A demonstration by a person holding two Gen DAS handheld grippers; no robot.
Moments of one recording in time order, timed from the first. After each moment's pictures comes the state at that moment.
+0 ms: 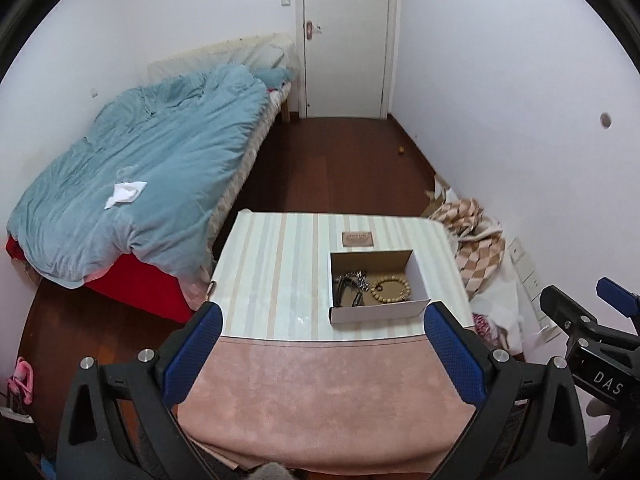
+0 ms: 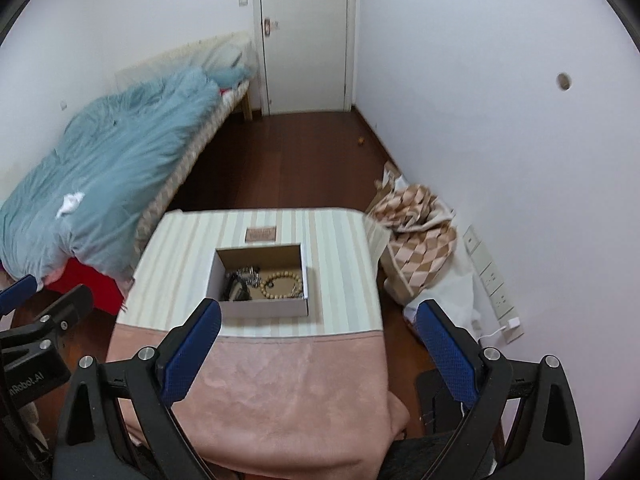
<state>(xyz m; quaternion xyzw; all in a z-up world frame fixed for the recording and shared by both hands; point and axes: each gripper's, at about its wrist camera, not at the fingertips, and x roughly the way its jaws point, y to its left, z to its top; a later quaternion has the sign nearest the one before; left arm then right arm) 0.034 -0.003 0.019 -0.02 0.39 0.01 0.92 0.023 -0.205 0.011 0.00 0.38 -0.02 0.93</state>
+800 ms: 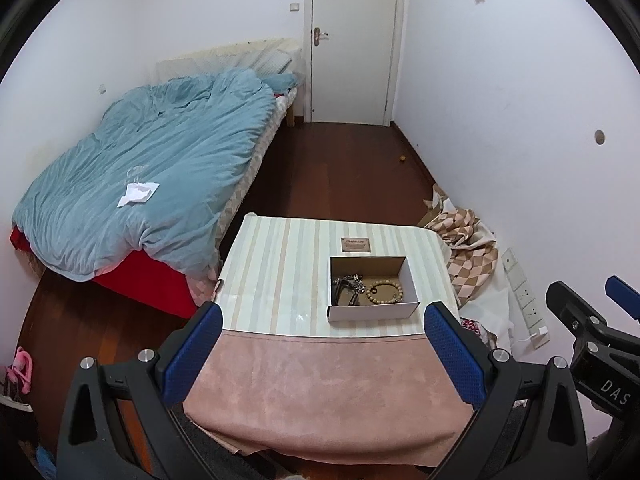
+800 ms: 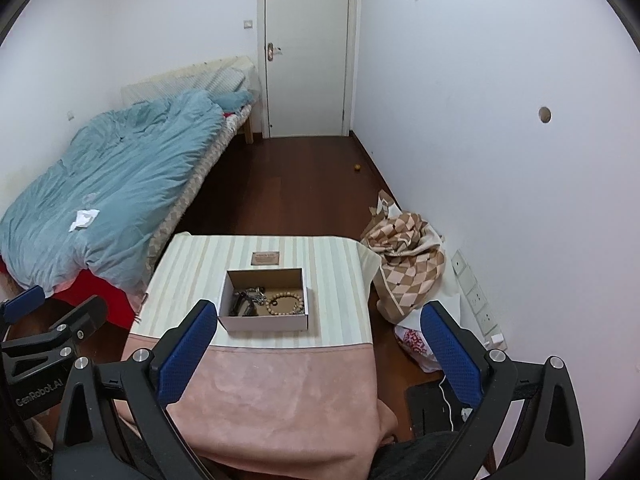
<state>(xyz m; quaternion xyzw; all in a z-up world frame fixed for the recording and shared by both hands) 0.017 0.000 0.043 -0.03 0.39 0.02 0.92 -0.002 -0.197 0.052 -0.01 0.36 -0.02 0.93</state>
